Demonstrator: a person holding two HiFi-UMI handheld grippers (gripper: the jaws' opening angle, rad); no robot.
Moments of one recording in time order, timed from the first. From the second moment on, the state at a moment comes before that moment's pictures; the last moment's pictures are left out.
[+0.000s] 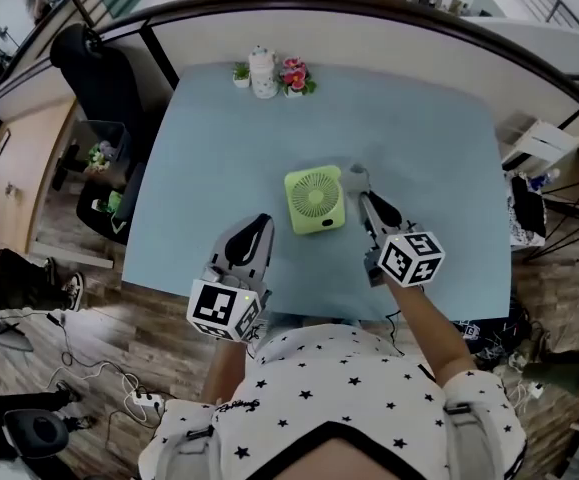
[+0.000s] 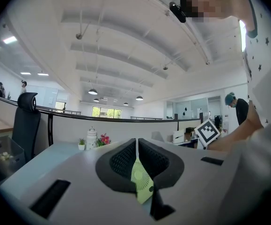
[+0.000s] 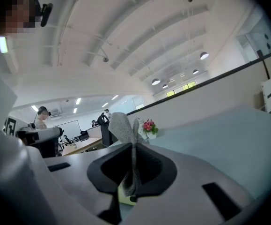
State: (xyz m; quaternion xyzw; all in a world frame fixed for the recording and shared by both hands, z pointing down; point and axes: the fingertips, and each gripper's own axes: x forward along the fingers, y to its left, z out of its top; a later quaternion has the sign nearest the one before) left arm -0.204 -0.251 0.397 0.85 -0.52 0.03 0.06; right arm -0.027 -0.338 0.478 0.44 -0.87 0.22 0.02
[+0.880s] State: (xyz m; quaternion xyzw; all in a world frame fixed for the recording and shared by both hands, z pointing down) left arm -0.178 -0.262 0.396 0.88 -0.48 0.04 0.06; right arm -0.023 -0.309 0.406 0.43 -0.89 0.15 -0.05
